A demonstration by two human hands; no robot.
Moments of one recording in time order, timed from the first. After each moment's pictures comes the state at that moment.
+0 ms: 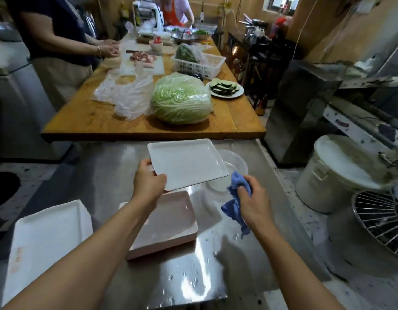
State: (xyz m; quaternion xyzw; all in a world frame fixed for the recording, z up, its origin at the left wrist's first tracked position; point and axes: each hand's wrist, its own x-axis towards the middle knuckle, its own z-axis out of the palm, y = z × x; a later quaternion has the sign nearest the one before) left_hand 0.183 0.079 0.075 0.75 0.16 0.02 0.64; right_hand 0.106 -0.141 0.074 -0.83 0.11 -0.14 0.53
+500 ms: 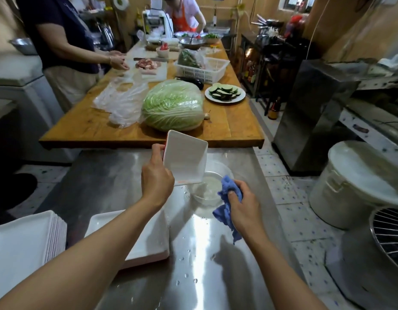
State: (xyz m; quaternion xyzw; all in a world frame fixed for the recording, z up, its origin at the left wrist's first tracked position) left_hand 0.214 -0.030 0.093 0.90 0.04 0.22 0.38; right_hand 0.146 -0.219 0.068 -0.81 0.07 -0.10 0.57
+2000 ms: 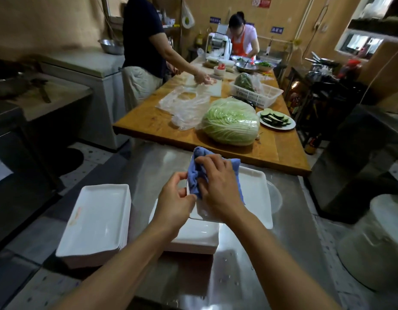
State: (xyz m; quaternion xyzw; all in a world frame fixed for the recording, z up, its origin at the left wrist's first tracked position) left_hand 0.081 0.079 0.138 0.71 0.13 0.05 0.69; right_hand 0.146 -0.026 0.144 -0.92 -0.26 -0.15 0.25
